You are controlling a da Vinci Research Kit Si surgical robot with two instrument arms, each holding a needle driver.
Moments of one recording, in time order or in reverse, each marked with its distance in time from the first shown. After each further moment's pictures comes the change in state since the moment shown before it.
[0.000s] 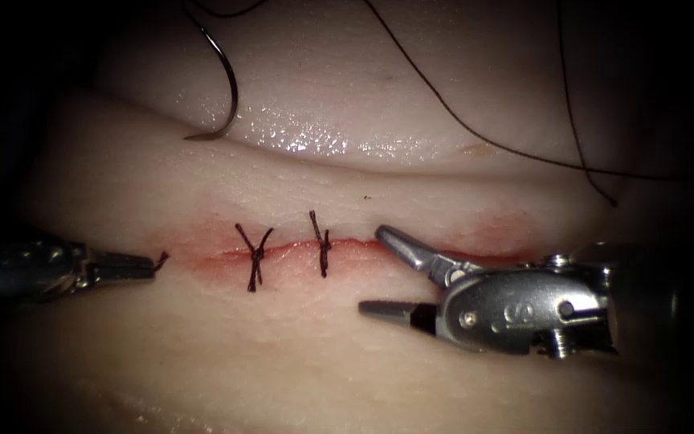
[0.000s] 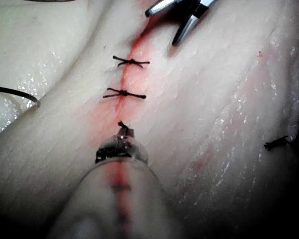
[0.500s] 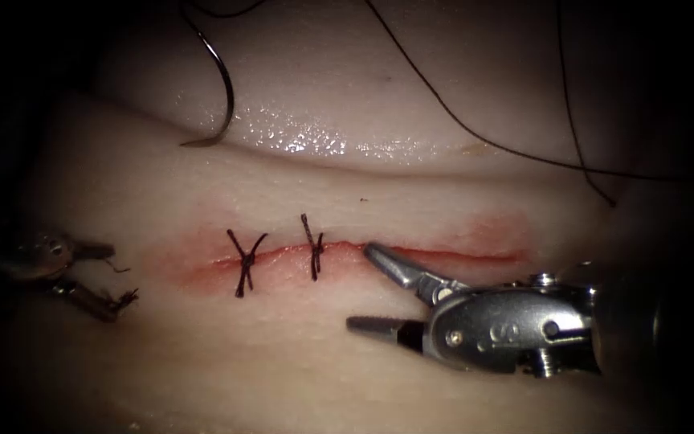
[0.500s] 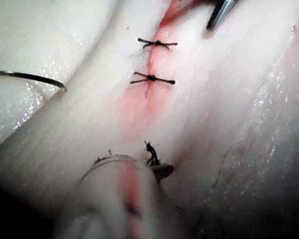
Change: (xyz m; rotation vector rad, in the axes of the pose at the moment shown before) right arm 0.000 -0.002 0.000 -0.006 -0.002 0.011; left arm -0.006 -0.004 0.000 -0.033 -0.291 0.037
